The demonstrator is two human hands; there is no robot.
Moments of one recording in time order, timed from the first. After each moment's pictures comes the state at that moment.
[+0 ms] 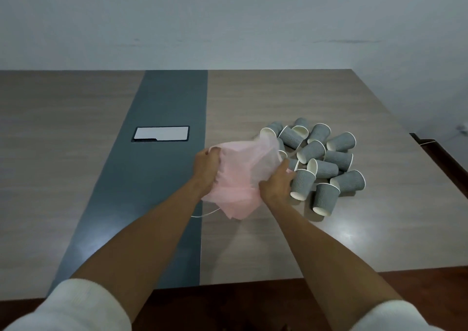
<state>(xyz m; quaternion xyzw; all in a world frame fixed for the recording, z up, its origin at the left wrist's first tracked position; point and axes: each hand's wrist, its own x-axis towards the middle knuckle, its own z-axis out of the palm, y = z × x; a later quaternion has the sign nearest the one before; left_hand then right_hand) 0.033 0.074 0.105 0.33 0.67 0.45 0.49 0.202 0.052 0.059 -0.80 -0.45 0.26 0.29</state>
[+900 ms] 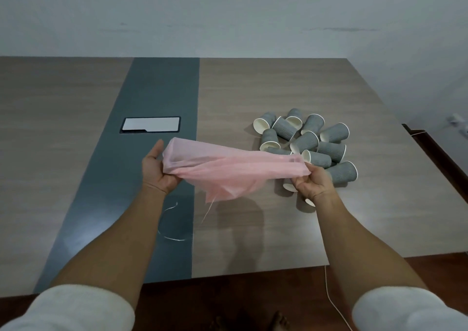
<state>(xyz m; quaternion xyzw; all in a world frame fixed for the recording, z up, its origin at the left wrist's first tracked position) -0.054 0.062 0.074 0.00 0.36 0.58 0.74 0.326 0.066 0.060 -0.41 0.03 0.72 0.56</state>
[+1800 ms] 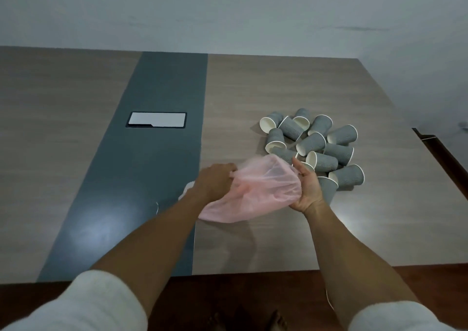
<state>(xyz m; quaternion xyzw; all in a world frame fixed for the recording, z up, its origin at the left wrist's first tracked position) 0.040 0.060 0.040 0.77 0.61 0.07 0.20 0.292 0.048 0.053 -0.41 -0.09 0.79 0.44</state>
